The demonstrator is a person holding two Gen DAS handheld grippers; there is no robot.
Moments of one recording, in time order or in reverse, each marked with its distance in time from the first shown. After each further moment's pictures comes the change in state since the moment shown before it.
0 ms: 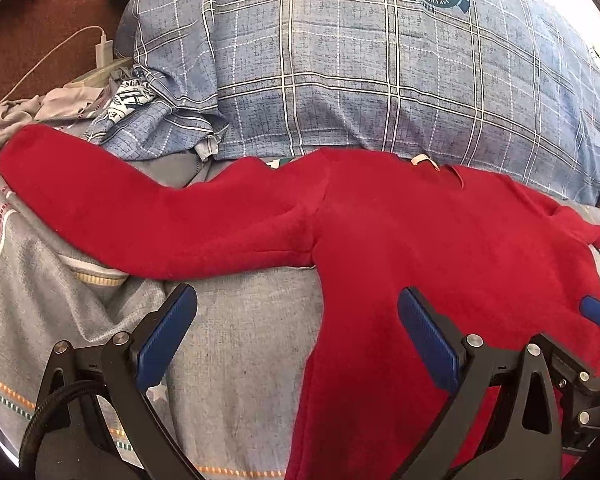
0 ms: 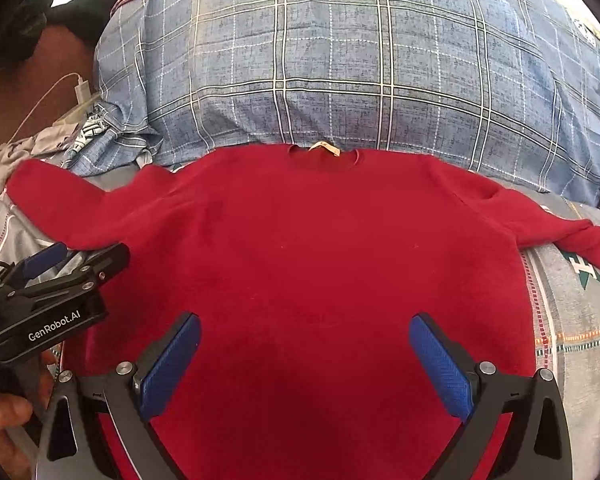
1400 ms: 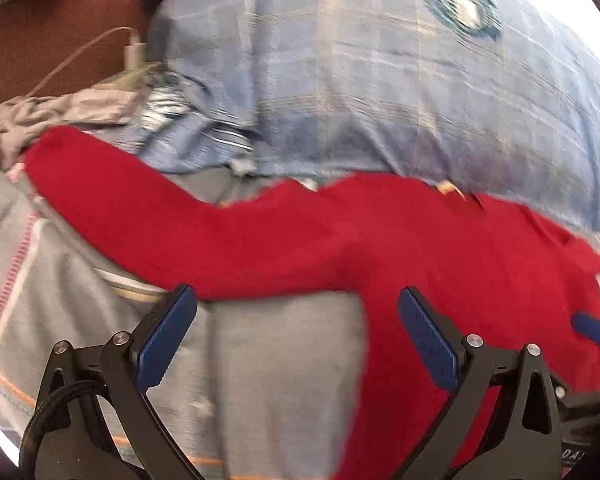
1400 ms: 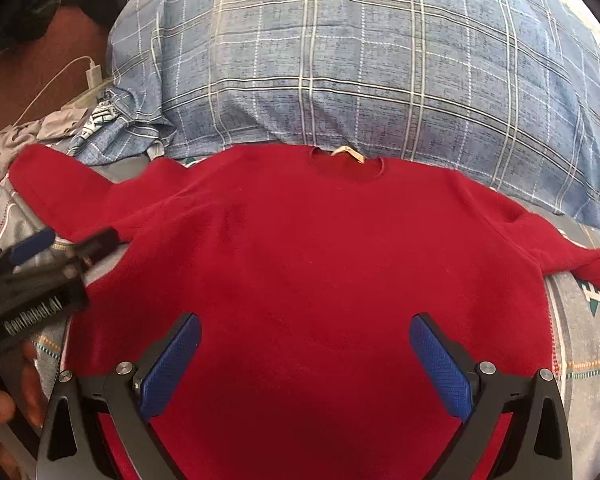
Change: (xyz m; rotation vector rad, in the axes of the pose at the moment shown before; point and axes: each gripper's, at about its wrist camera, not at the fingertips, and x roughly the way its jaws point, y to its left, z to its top) left arm -0.014 0.038 0.019 -0.078 -0.043 0.078; right arm 0.011 0.024 0.014 -0.068 -0.008 0.016
